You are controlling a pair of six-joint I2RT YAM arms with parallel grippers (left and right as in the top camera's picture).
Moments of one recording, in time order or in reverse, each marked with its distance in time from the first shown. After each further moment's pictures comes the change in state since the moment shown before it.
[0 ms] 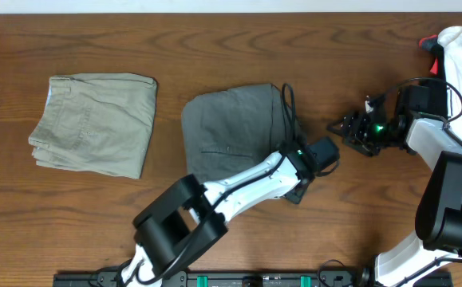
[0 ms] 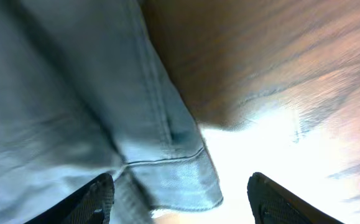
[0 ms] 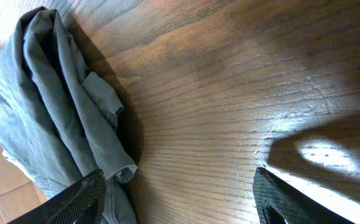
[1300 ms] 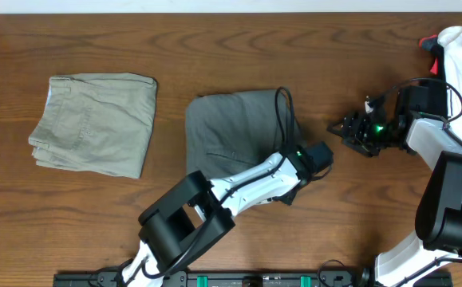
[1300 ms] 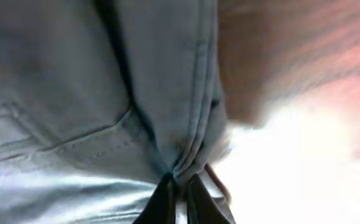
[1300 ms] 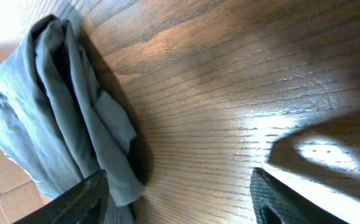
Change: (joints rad) left arm 0.012 0.040 -0.026 -0.065 -0.013 -0.075; right arm 0.000 0.000 0.000 -0.009 -0.004 -0.002
